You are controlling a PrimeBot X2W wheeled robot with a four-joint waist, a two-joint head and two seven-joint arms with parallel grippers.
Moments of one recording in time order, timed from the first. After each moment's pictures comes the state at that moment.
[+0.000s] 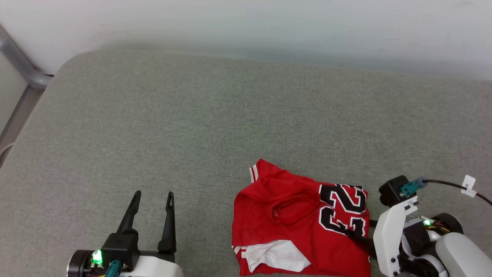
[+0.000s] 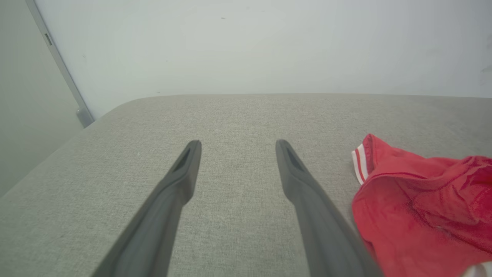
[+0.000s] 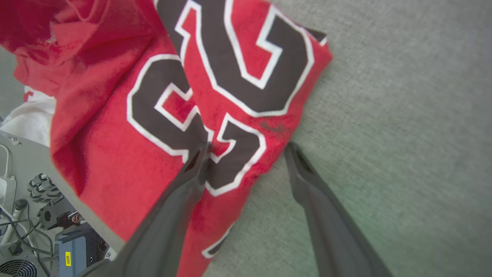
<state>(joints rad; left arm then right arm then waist) 0.07 0.05 -0.05 0.03 -0.03 0.00 -0.26 -0.26 -0.43 0.43 0.23 0.63 0.13 0.63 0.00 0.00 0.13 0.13</state>
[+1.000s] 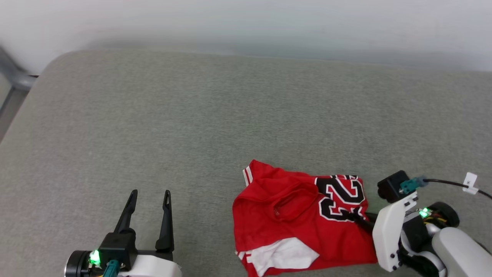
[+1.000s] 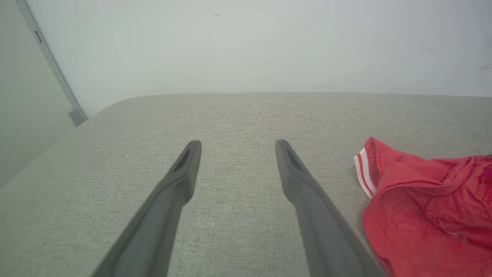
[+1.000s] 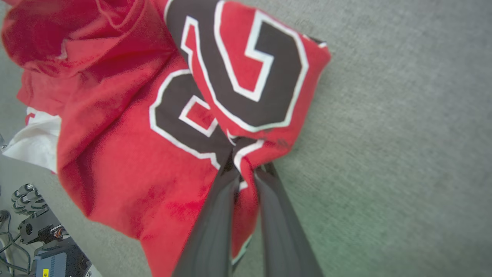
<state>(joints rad) 0.06 0.05 -0.05 0.03 -0.04 0.02 -0.26 -0.32 -0.45 0.53 0.29 0.64 0.13 0.46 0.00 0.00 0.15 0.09</state>
